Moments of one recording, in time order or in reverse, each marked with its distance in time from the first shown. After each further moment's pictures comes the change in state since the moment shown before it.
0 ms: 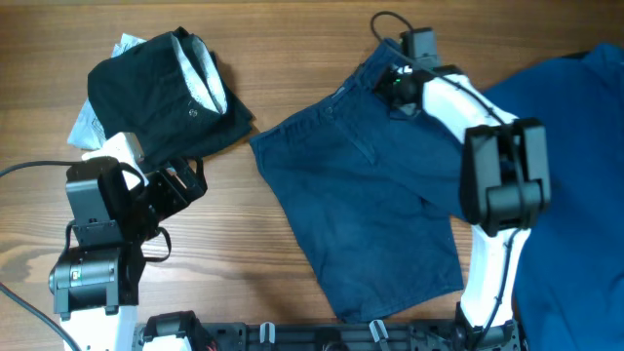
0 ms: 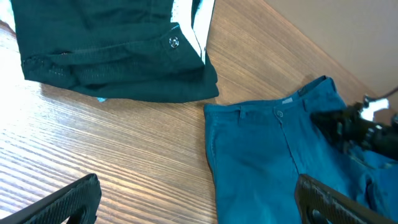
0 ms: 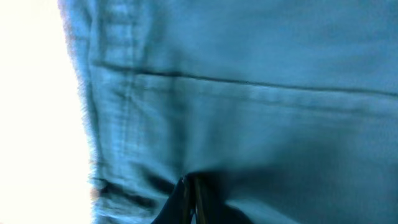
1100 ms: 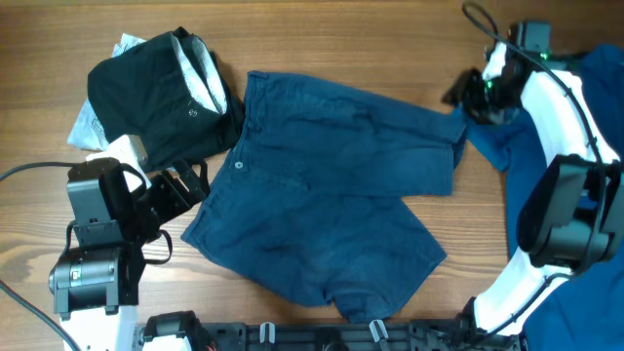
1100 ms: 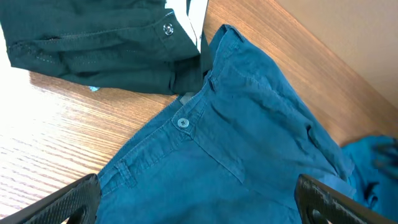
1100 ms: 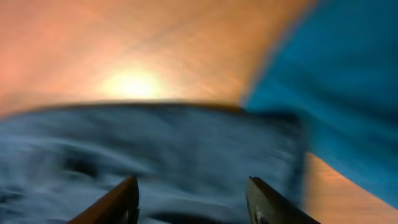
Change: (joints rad) left arm 0.000 0.000 0.000 -0.025 0.035 0.000; right arm -0.366 -0.264 -0.031 -0.543 -0.145 -0.480
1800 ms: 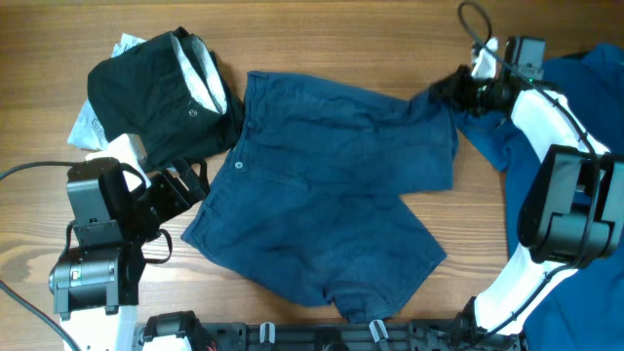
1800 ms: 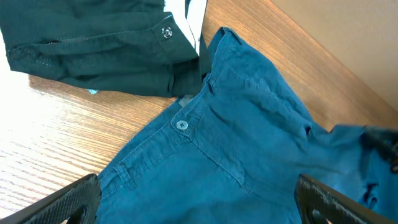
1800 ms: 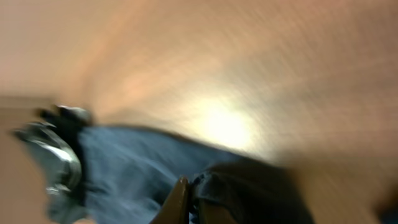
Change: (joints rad) left arm 0.000 0.000 0.000 0.010 0.000 0.000; right arm -0.018 0.020 -0.159 0.559 -0.409 0.089
